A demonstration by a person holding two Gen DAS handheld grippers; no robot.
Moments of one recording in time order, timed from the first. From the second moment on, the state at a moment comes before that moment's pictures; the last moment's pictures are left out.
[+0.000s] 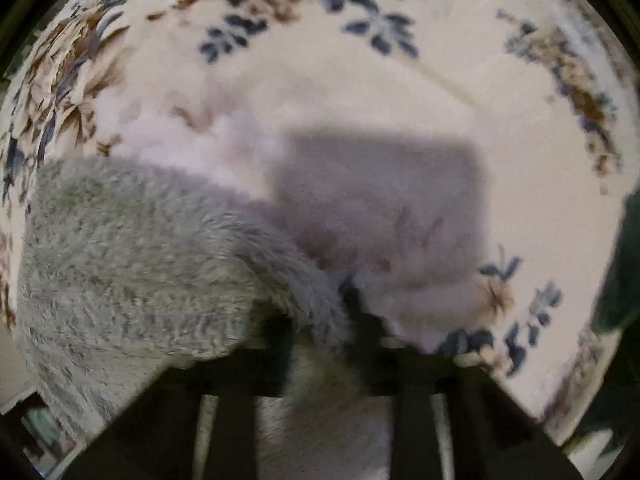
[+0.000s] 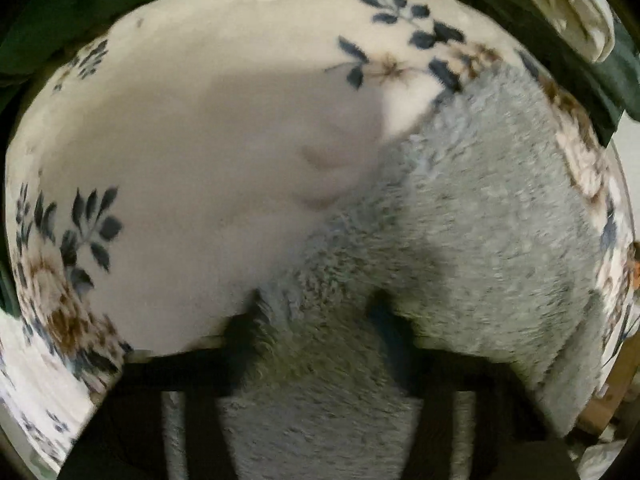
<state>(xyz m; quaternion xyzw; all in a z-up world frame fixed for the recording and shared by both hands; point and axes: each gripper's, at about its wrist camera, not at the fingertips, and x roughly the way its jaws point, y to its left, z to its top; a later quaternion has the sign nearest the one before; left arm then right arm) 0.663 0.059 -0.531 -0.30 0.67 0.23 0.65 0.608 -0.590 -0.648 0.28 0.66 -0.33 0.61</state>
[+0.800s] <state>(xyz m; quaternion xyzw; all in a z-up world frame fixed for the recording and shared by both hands) 0.287 0.079 -0.426 -0.38 0.58 0.16 0.70 0.270 -0.607 -0.483 0.23 0.62 -0.27 0.70</state>
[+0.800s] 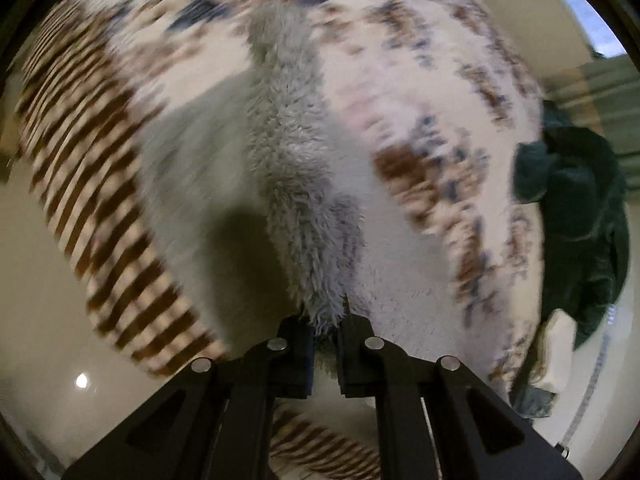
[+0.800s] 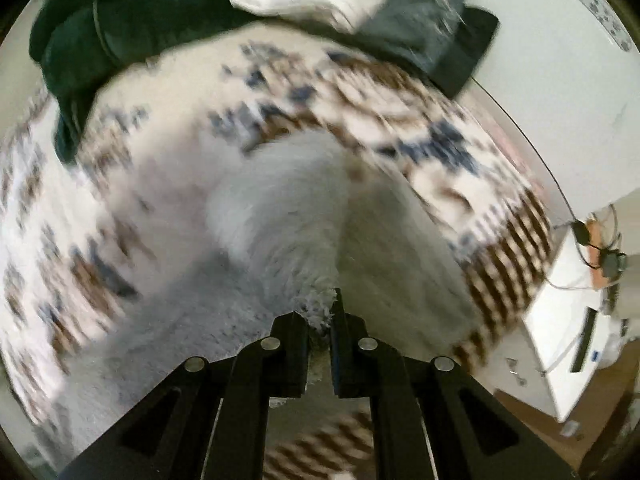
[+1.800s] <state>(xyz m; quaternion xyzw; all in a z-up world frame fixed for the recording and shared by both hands) 0.319 -0.089 -0.473 -0.18 0.62 0.07 0.76 0.258 -0.649 -0.550 0.08 0.63 -0.27 0.72</state>
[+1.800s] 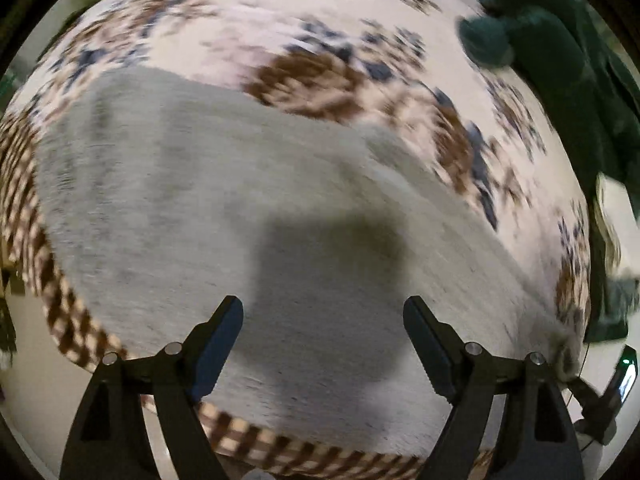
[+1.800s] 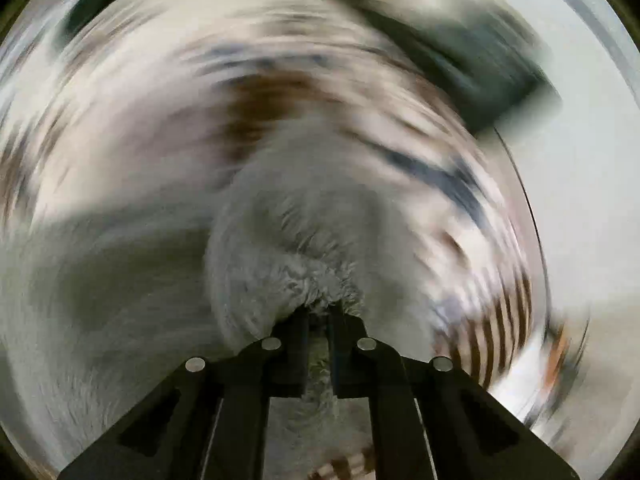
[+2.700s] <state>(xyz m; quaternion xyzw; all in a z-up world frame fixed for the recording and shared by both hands) 0.321 -0.081 -0.484 -0.16 0.65 0.07 0.74 0.116 -0.733 -0.561 0.42 0.62 -0.29 0.60</state>
